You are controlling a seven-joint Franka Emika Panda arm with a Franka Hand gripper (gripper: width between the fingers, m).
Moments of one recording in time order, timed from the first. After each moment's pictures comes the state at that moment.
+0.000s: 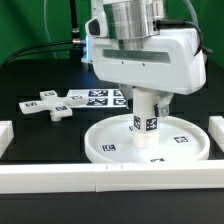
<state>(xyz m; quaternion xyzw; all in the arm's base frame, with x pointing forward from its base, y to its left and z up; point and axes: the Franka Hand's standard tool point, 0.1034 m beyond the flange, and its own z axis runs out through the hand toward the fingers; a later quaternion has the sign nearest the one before) 0.561 0.020 0.058 -0.90 0.44 0.00 0.07</state>
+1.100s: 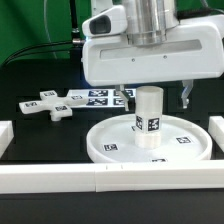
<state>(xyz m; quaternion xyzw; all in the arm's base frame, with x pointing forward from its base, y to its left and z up) 0.570 0.034 0.074 -0.99 0.14 -0.02 0.07</state>
